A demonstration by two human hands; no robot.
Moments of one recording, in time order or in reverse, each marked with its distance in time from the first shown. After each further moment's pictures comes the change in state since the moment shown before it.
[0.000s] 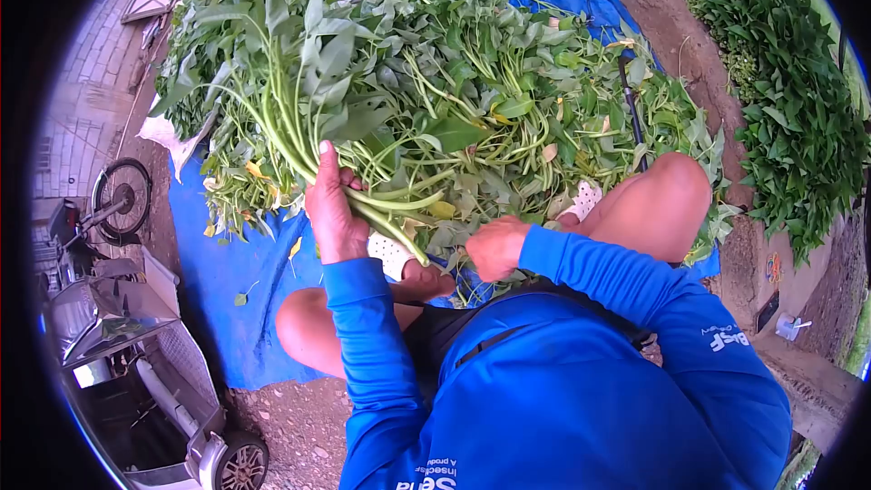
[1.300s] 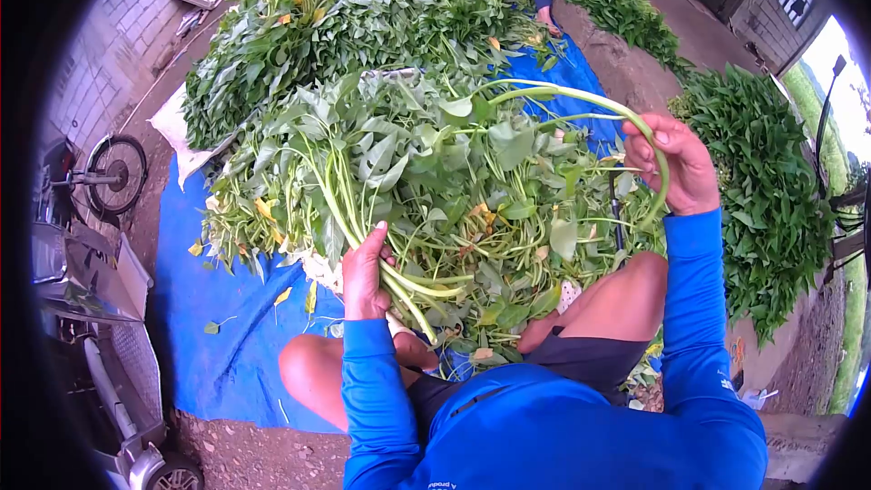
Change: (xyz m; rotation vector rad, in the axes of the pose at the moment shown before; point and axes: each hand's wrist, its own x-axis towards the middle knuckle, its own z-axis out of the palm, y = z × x) left_hand 0.009 -0.007 -0.023 -0.009 -0.049 -0.187; right_hand -0.221 0.116 -0.189 1.319 0.818 -0.737
